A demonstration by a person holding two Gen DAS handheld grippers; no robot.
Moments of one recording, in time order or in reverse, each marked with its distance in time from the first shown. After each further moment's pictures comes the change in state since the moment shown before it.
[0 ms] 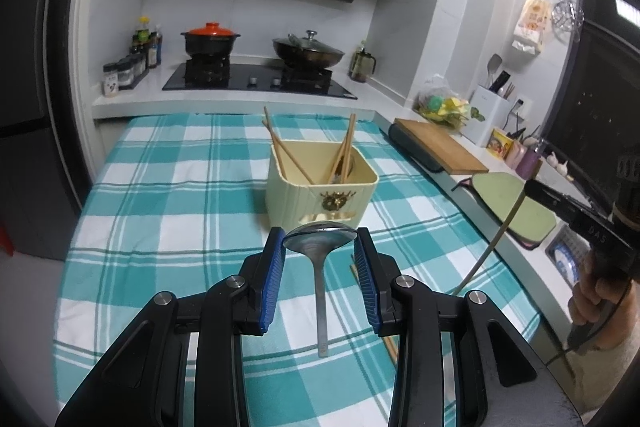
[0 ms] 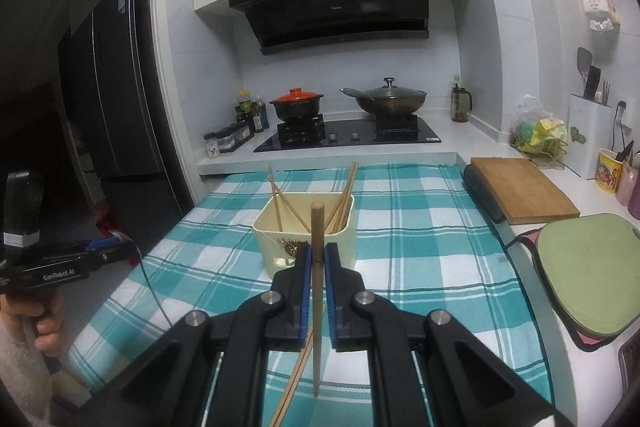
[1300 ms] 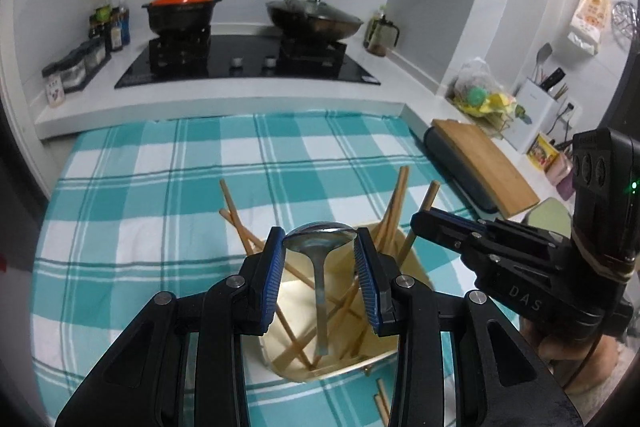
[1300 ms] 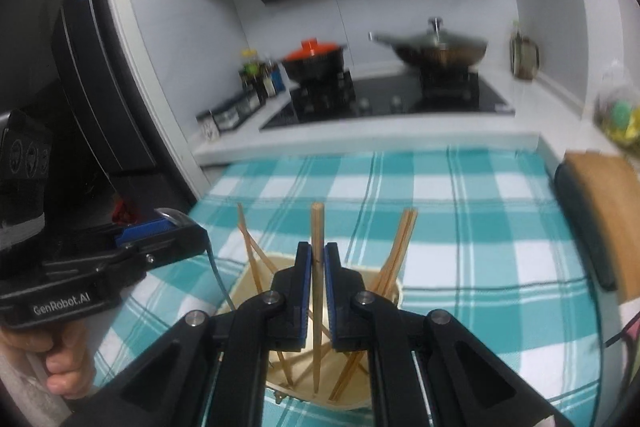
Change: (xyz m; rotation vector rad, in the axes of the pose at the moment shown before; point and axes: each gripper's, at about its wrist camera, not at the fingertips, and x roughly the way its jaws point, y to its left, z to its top) left arm 0.241 0.015 0.133 -0.011 0.179 0.033; right arm 0.277 -0.026 0.093 0.059 0.235 0.162
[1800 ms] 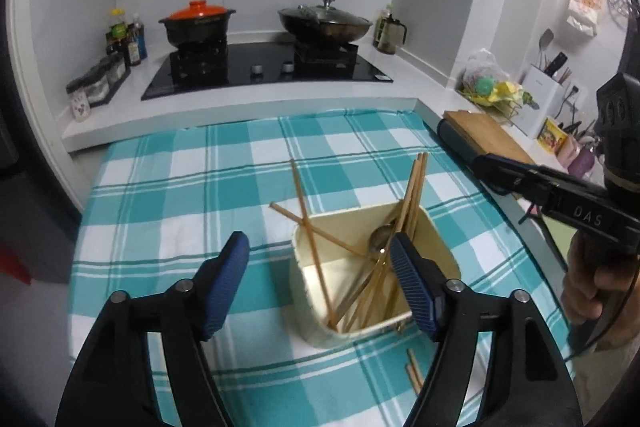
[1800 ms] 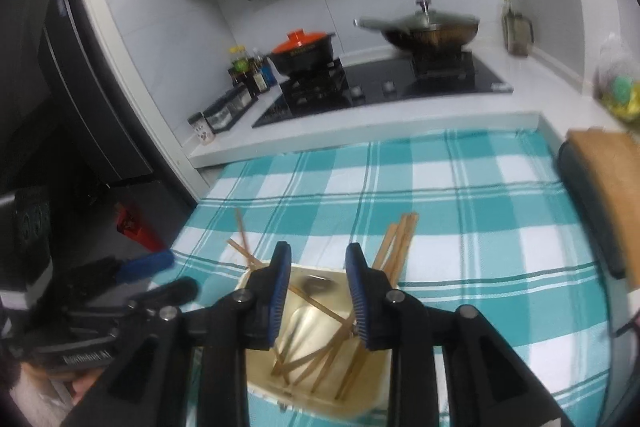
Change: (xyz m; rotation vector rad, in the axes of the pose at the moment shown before) left arm -0.070 0.011 -0.017 0.083 -0.022 0.077; right arm -0.019 -0.003 0.018 0.046 -0.004 -0.010
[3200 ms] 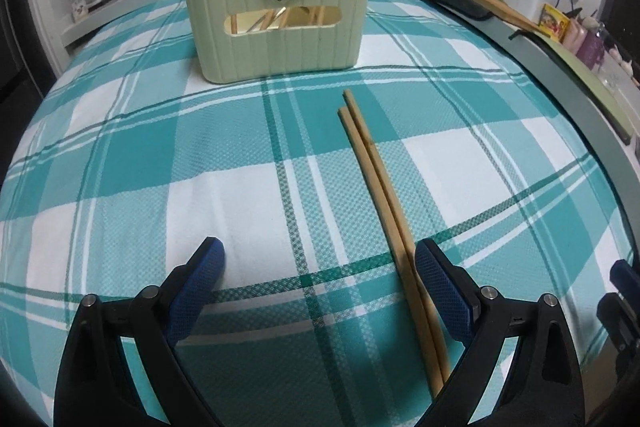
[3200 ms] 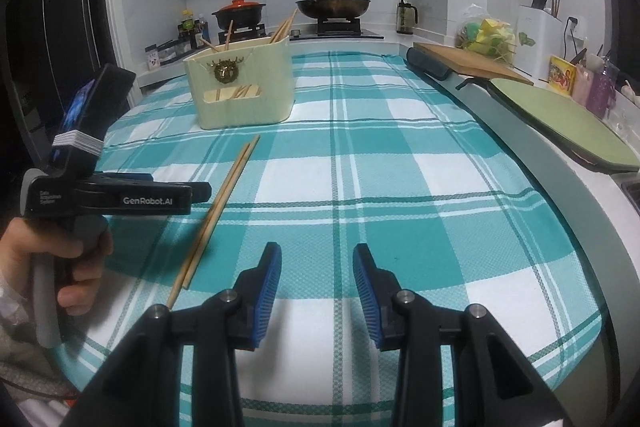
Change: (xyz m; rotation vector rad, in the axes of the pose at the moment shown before) left arm 0.057 -0.121 -0.257 0.007 0.207 0.074; right arm -0.169 0.008 -0.356 -0.015 -0.022 -0.367
